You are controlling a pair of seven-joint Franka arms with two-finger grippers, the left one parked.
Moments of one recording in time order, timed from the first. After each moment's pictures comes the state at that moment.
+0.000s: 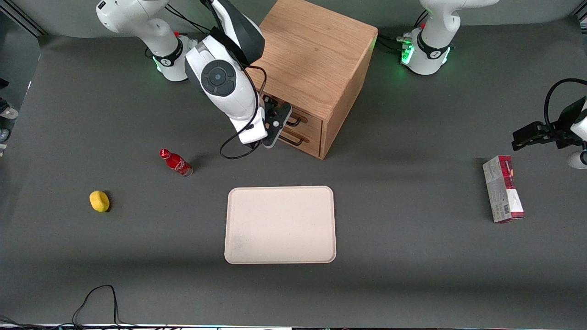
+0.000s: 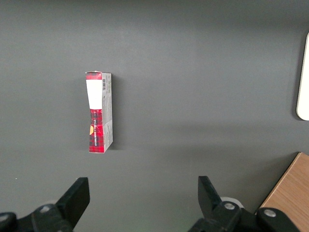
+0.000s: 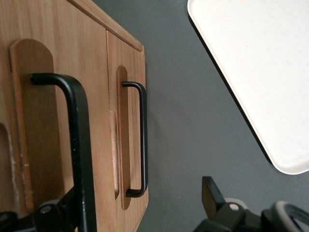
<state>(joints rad) 0.75 0.27 -0.06 -1.79 0.23 1.98 -0.45</state>
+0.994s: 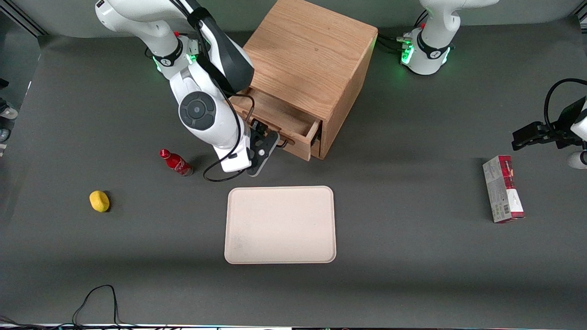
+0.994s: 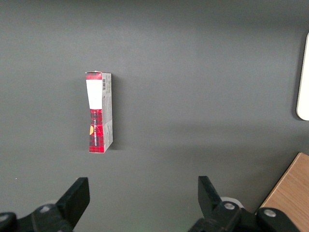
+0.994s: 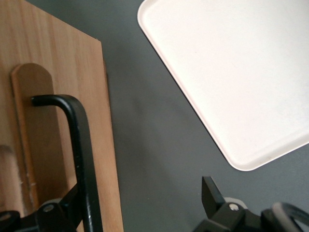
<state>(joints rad) 0.64 0.40 -0.07 -1.60 0.23 1.90 -0.48</state>
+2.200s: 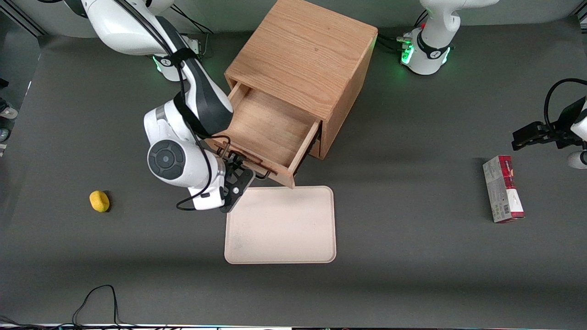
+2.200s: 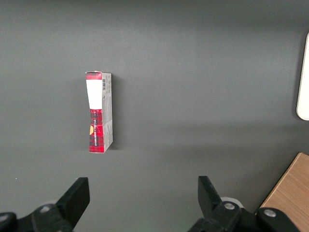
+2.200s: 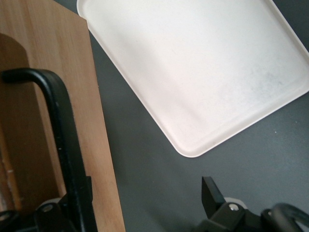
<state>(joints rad) 0.50 0.57 -0.08 -1.35 0.20 1.76 -0.55</state>
